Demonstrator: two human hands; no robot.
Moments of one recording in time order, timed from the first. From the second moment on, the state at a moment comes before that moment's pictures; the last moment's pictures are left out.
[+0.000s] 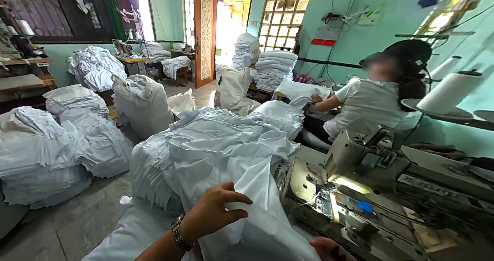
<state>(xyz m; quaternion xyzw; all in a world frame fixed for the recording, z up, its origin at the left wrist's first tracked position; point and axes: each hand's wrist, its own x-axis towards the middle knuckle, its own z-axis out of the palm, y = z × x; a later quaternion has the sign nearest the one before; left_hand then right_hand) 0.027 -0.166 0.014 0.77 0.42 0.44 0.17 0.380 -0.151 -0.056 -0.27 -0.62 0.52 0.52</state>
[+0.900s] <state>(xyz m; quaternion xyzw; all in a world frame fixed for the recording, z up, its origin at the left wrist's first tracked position) 0.015 -0.173 0.025 0.80 0.46 0.38 0.04 0.355 -0.150 -0.052 -0.37 -0.78 0.15 0.48</state>
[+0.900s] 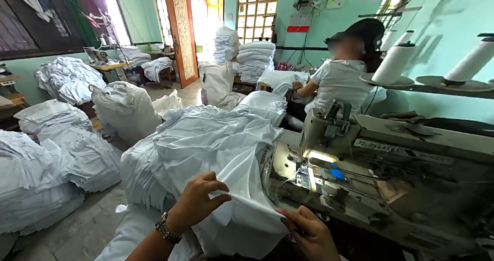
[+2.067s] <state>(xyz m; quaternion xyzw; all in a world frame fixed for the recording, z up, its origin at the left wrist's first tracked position) 0.214 0.025 0.038 0.86 0.46 0.13 0.16 0.389 -0.143 -0.079 -0.44 -0.55 0.50 0.50</state>
